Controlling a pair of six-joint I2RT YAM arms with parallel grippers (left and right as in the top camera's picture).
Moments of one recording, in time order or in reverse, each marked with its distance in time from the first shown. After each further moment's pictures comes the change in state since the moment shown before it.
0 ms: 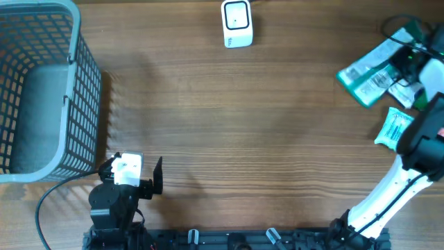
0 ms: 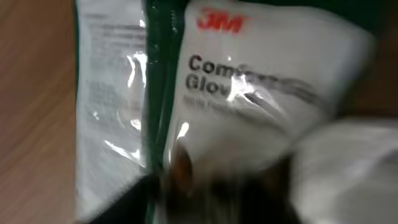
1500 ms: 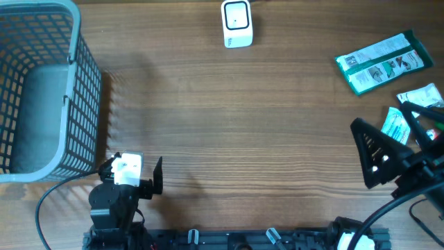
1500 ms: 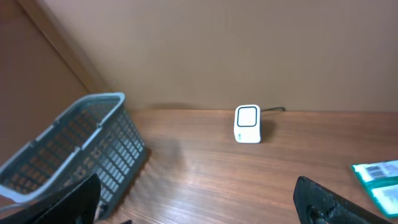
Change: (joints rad) left arm 0.000 0.000 0.000 0.000 0.000 0.000; right arm 0.243 -1.314 0.206 -0.866 -0.601 -0.289
